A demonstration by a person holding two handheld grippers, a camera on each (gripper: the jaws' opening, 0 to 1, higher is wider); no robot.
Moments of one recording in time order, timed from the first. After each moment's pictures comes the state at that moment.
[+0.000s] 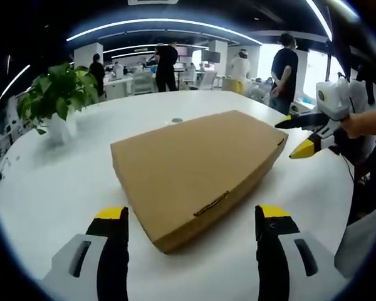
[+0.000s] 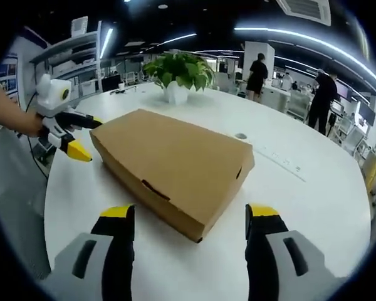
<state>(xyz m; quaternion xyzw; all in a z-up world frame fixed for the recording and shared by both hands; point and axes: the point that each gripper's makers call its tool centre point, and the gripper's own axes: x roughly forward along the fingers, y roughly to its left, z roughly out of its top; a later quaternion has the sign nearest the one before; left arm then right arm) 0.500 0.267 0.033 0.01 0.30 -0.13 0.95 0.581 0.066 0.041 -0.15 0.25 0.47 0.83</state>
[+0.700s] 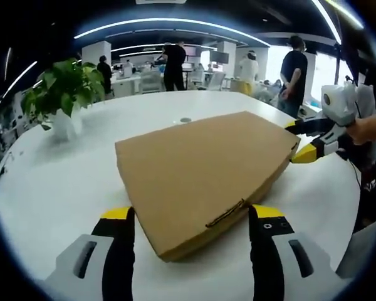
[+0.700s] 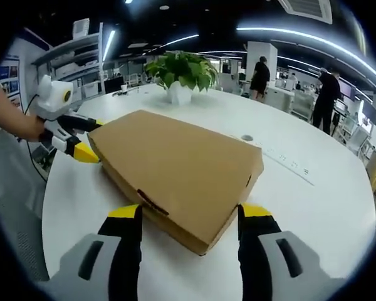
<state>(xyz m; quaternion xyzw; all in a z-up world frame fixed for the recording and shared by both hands) 0.514 0.275 0.026 0.00 0.30 -0.10 0.95 0.588 0.082 0.035 -0.14 0.24 0.48 0.83</state>
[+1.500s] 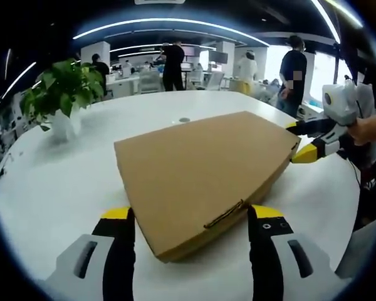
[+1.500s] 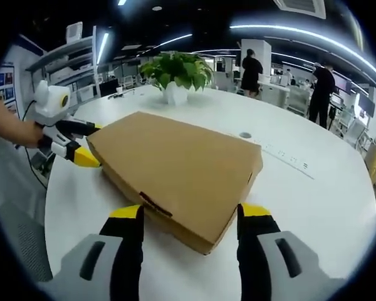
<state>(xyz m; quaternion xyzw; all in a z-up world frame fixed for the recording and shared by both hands) 0.514 0.275 0.026 0.00 0.30 -0.11 0.95 0.582 0.084 0.035 -0.13 0.26 0.46 0.84</state>
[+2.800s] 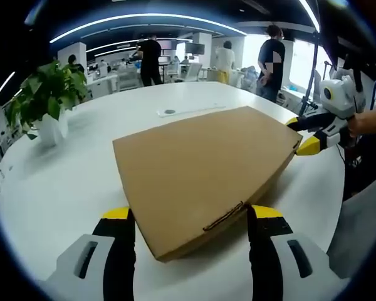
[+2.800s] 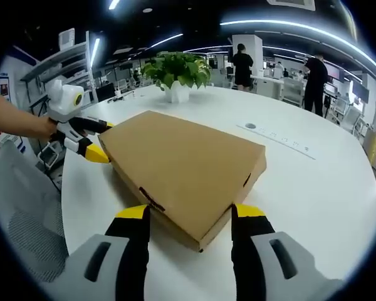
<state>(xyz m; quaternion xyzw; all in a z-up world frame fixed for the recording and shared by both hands) 0.483 0.291 0.025 0.03 0.32 -0.19 0.93 0.518 0.086 0.038 -0.10 0.27 0.45 0.85</state>
